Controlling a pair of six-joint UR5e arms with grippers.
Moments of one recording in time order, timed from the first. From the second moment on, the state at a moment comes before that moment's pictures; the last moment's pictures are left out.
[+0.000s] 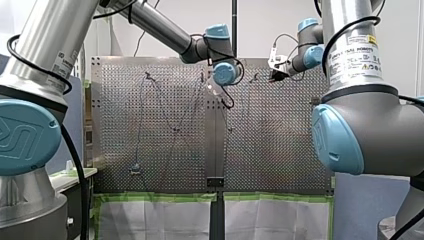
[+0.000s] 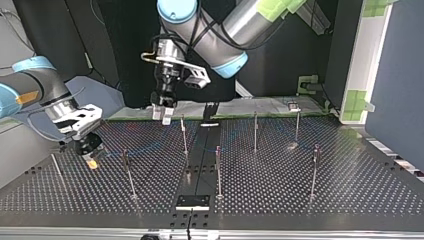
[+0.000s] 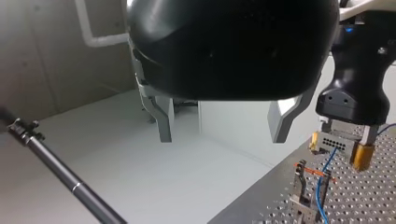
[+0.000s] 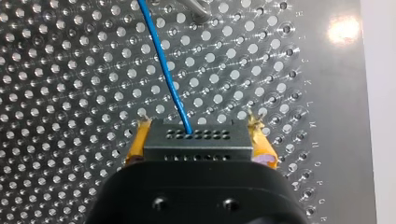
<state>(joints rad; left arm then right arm) -0.79 -1.88 -1.58 -2.47 -2.13 -2.12 1.74 -1.24 1.32 0.01 1.03 1.77</state>
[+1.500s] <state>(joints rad) -0.52 -1.88 -1.98 -2.08 -2.13 -2.07 1.73 -1.22 1.32 0.01 1.03 1.77</state>
